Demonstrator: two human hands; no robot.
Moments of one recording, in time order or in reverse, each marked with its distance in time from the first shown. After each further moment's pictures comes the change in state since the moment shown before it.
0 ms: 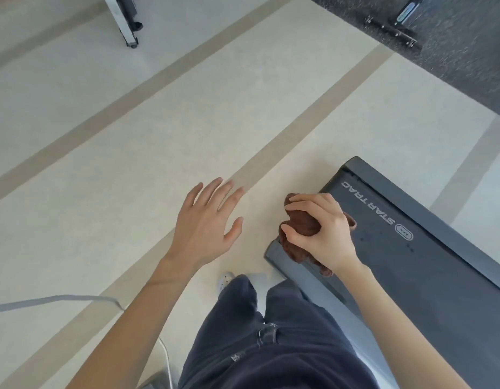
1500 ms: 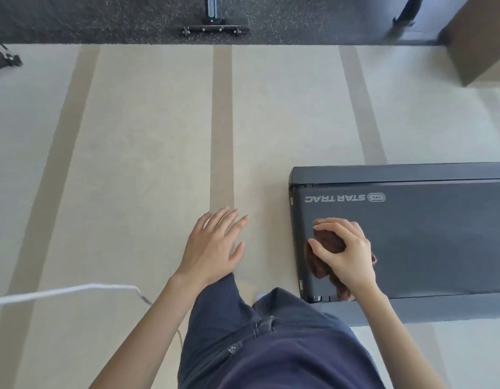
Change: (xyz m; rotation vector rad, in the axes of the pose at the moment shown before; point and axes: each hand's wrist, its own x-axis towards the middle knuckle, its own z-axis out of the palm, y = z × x) left_hand 0.499 -0.102 0.074 -0.093 -0.301 0.820; right_hand 0.279 0.136 0.024 -0.111 0.565 0.886
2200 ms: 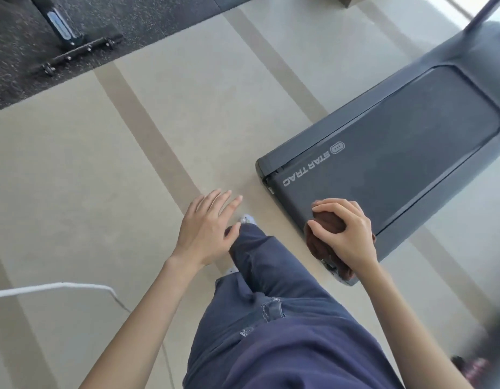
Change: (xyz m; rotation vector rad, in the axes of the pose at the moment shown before) left_hand 0.204 -0.140 -0.052 0.032 -0.155 0.499; right_hand 0.097 -0.089 0.065 -0.023 0.365 0.383
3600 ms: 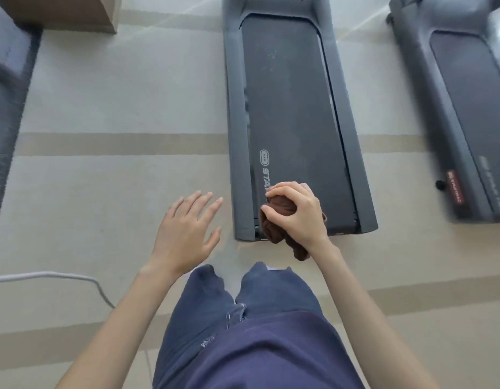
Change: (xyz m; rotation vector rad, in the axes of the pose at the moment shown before) left_hand 0.537 -0.144 -0.128 0.116 -0.226 0.967; right_hand 0.399 -0.086 0.062 0.038 0.666 0.643
